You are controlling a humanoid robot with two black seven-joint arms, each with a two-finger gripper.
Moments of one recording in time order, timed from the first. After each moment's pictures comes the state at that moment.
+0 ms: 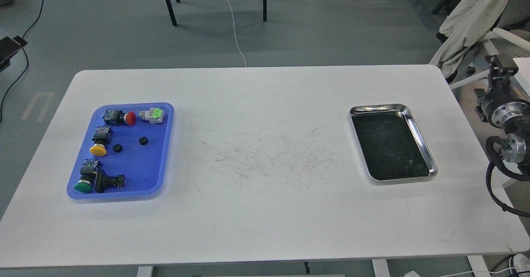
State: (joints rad) left arm -0.94 0.86 -0.11 -0.51 0.51 -0.16 -0.49; right arm 0.86 -0.57 0.12 0.50 0.07 -0.05 0.38
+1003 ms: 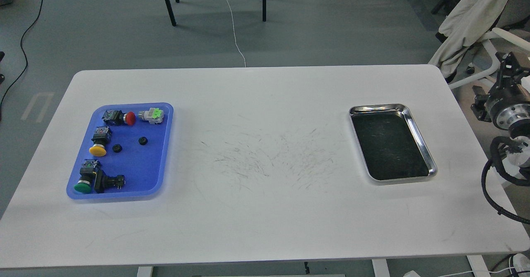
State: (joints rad) left arm -0.83 0.83 -0.31 -0.63 -0.03 -0.31 -0.49; right arm 0.73 -0.69 0.39 0.81 0.08 -0.06 0.38
